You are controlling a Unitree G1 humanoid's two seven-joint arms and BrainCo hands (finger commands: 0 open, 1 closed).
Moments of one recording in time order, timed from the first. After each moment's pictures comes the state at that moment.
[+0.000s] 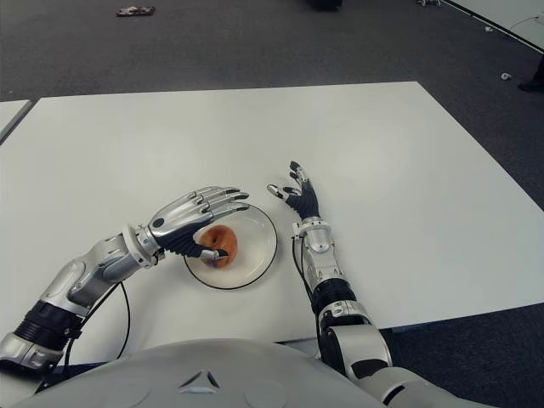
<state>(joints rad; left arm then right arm) 0.02 0.57 -0.29 -0.04 0.77 -0.68 -0.02 -0.25 -0.02 0.00 0.78 -0.08 -0.40 -0.02</state>
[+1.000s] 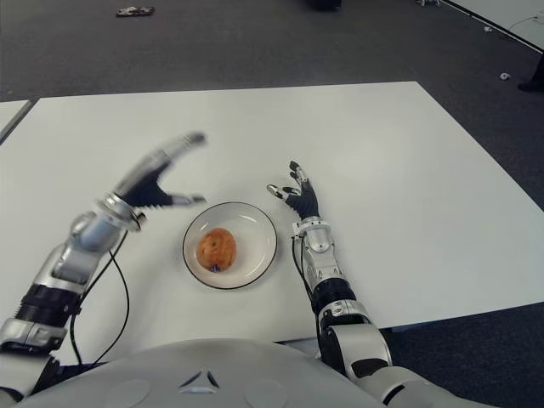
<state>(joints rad) -0.12 0.48 -0.05 0.13 0.26 -0.53 -0.03 -0.26 -0.02 0.00 0.80 -0.08 -0.40 -0.02</state>
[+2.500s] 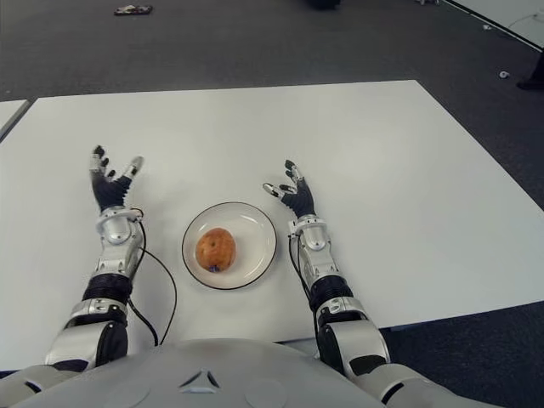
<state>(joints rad) -0.21 0.14 0.22 0.64 0.07 -0.36 0.38 -0.28 -0.01 0.02 0.80 -0.08 -0.40 -0.02</state>
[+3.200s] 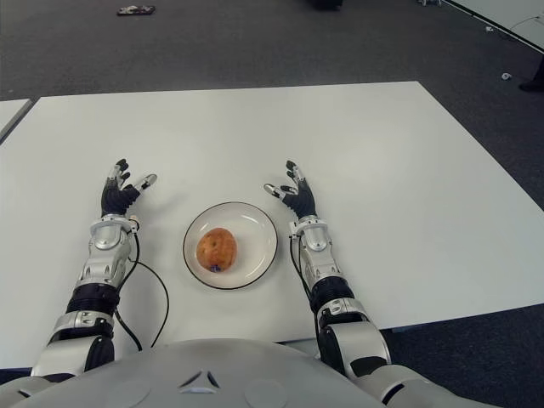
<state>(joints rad) -0.13 0.22 0.18 0.51 0.04 -0.13 0.12 -0.27 -0.01 0.02 0.80 -0.08 -0.40 -0.03</state>
